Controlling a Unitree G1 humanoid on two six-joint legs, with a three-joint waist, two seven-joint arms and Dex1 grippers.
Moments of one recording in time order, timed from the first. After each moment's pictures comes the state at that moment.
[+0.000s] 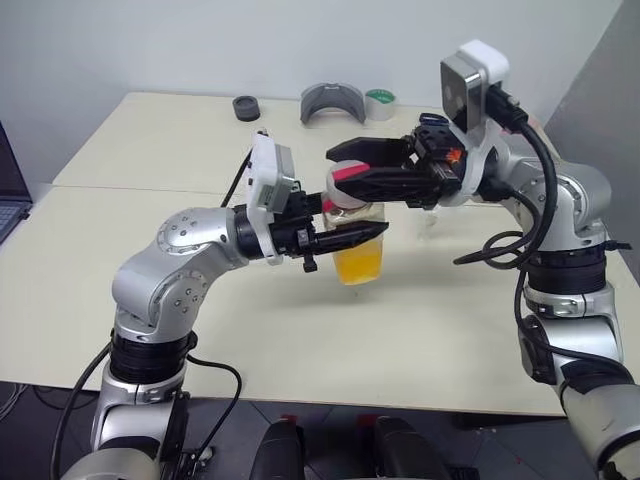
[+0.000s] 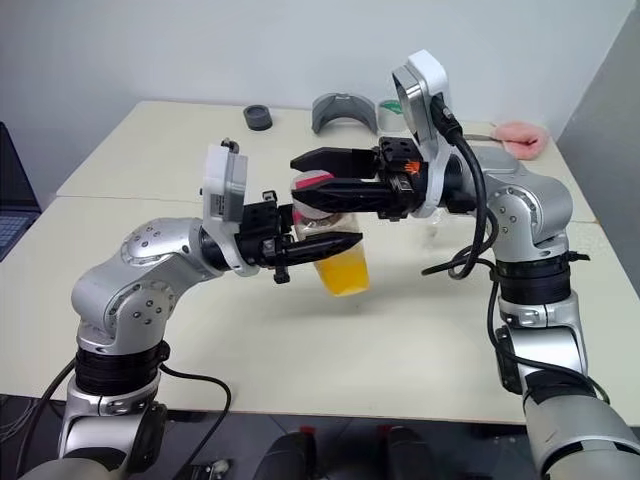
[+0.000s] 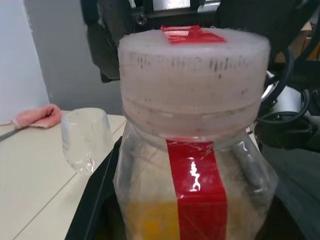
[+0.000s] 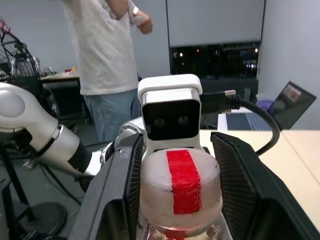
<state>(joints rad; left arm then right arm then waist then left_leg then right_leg) -0.64 0.49 -0.02 -0.38 -0.70 0.69 -0.90 -1.03 -0.42 0.03 -0.01 0.76 0.85 1.26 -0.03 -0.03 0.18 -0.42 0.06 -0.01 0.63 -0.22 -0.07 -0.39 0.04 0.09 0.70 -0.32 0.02</state>
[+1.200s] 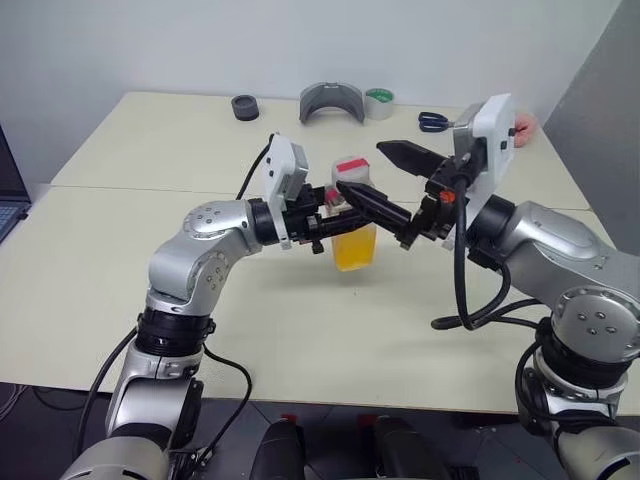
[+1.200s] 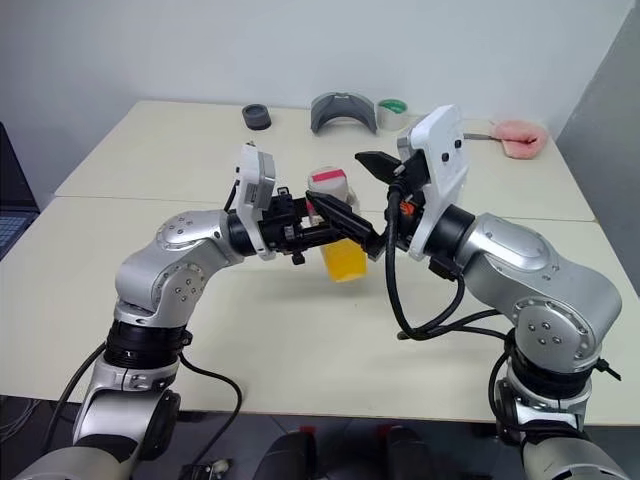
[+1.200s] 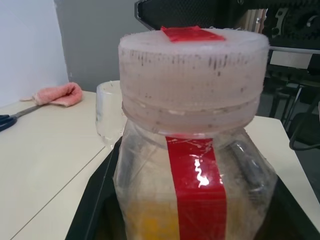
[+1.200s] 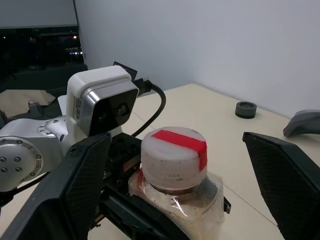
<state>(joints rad) -0.71 0.44 -0.07 -0.11 -0.57 0.56 -0.95 -0.74 -0.36 -0.10 -0.68 0.85 1.12 0.25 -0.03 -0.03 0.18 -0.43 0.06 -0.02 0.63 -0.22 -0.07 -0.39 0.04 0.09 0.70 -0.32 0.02</state>
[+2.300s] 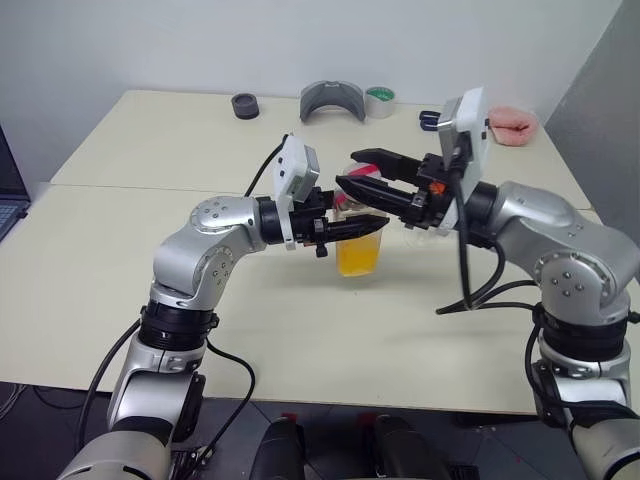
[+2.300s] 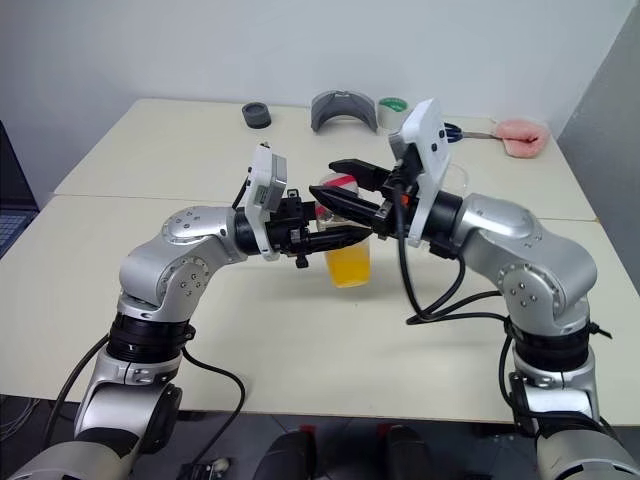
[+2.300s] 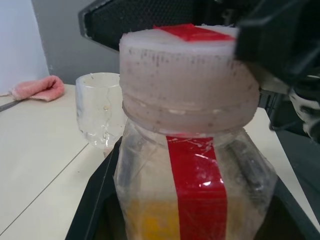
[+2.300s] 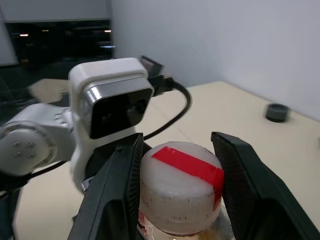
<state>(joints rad) -0.74 0.46 -0.09 -0.13 -0.57 0.60 -1.00 -0.80 -0.47 0.00 -0.38 0.77 0.84 0.66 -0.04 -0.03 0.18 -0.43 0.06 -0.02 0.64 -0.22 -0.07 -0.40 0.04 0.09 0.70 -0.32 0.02</state>
